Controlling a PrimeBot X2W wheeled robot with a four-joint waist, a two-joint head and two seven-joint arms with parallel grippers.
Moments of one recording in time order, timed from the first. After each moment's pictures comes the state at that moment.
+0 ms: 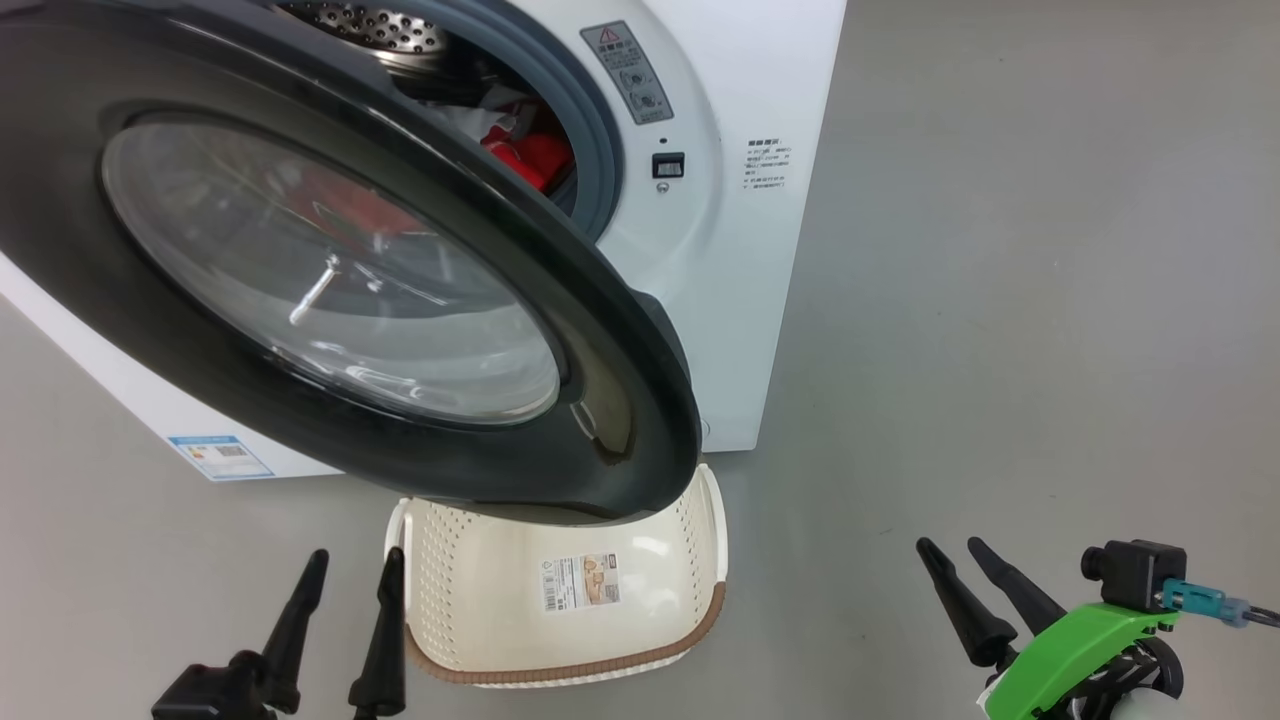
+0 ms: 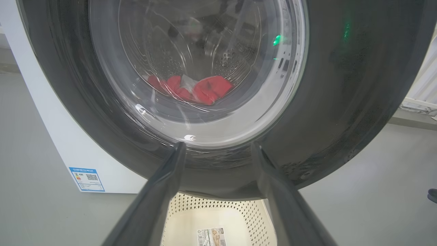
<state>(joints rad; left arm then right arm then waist) -0.02 0.04 -0.01 0.21 -0.30 -0.12 -0.25 -0.24 -0.37 0.59 0.53 1.13 0.12 -0.25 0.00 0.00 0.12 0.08</state>
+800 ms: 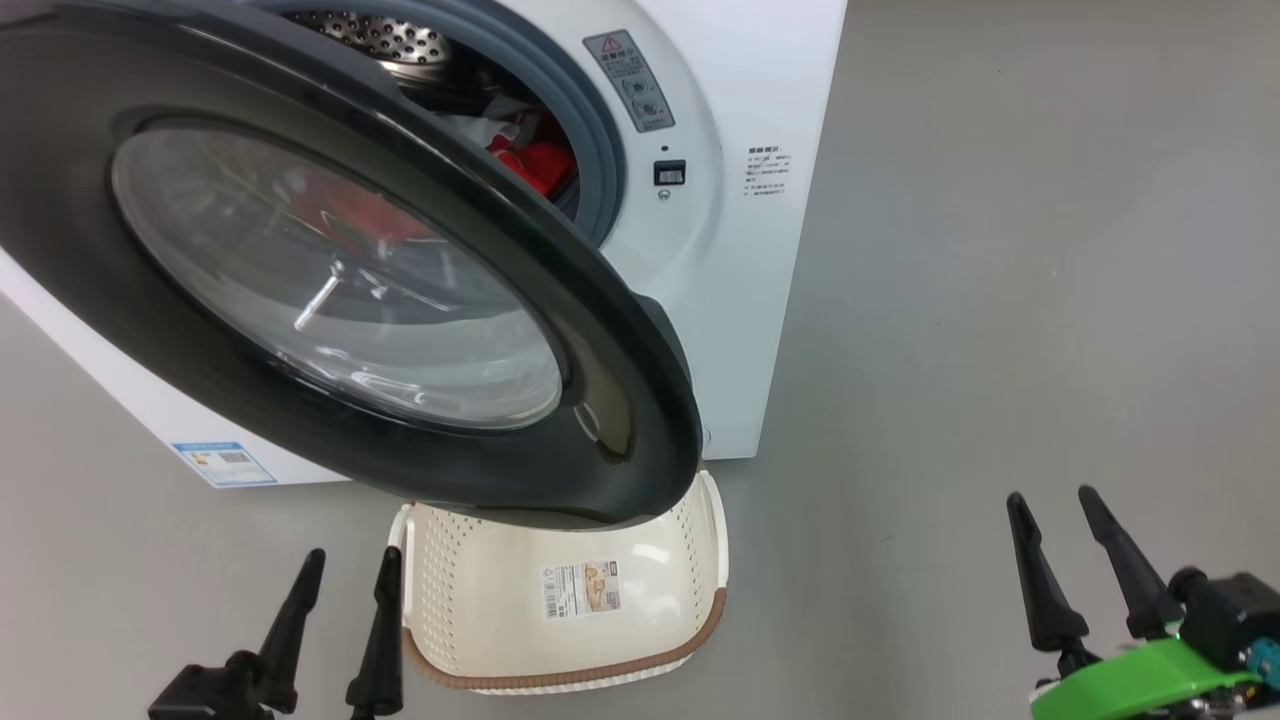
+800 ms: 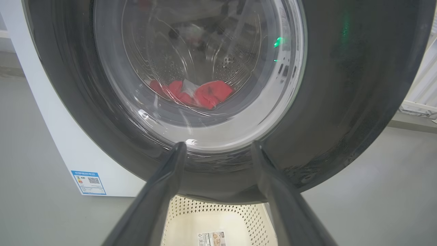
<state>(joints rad) -0.02 0.04 -0.01 0.20 -0.30 -0.12 -0.25 0.02 -0.13 0.00 0.22 0.40 0.12 -0.25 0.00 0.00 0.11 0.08</state>
